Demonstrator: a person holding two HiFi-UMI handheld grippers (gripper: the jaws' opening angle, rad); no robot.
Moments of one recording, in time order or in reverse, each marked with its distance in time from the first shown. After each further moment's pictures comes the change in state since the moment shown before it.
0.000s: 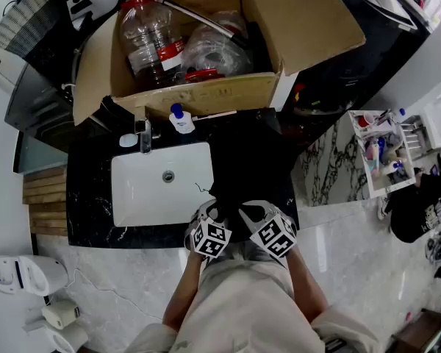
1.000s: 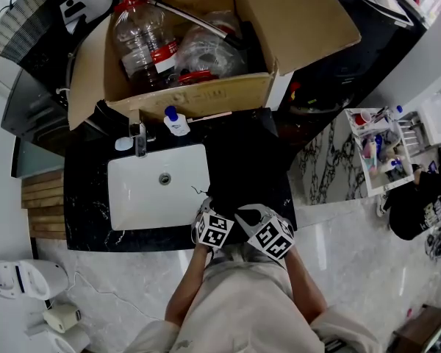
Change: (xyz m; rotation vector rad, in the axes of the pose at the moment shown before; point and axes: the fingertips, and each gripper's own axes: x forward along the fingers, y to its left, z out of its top) left arm 0.044 0.000 0.010 -0.111 -0.044 -0.030; right arm 0.000 0.009 -0.004 0.013 -0.002 0.057
